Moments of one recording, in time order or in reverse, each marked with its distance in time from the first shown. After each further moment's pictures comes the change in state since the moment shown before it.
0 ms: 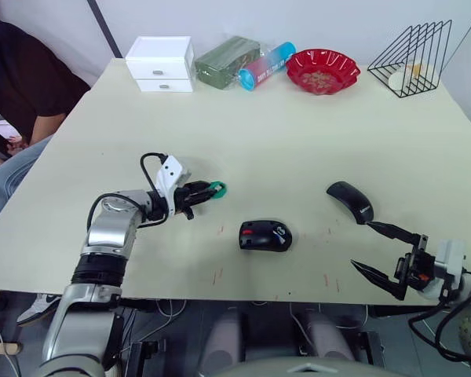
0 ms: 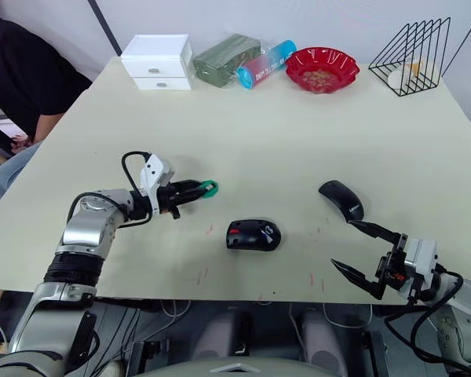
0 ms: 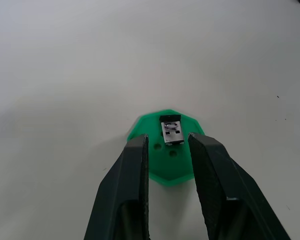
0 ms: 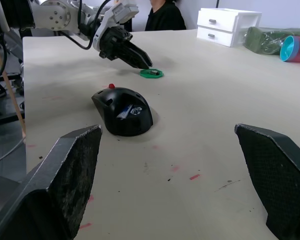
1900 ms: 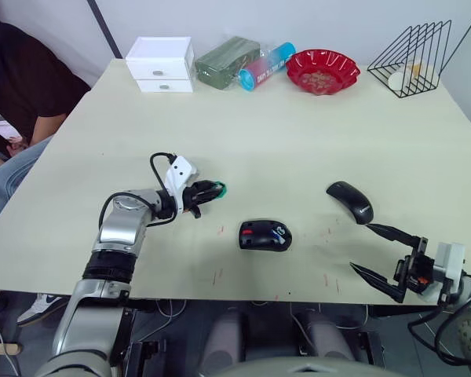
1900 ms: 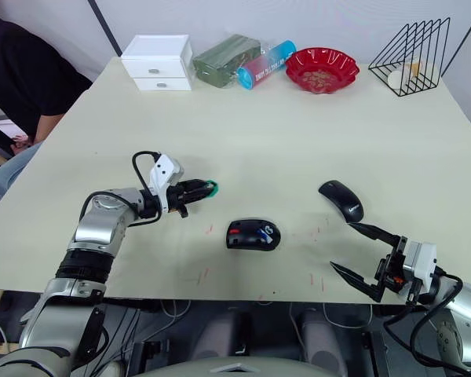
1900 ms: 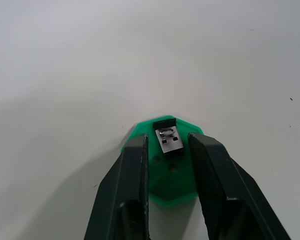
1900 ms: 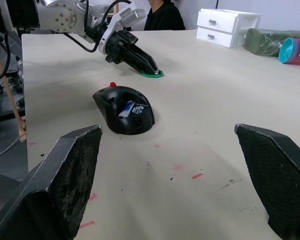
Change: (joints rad) left arm -0.024 -0.041 -0.026 0.017 0.044 -0.006 0.045; right arm 0.018 0.002 0.010 -0.009 -0.007 -0.024 -0.009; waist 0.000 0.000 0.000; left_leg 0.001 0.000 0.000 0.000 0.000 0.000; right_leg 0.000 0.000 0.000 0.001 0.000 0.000
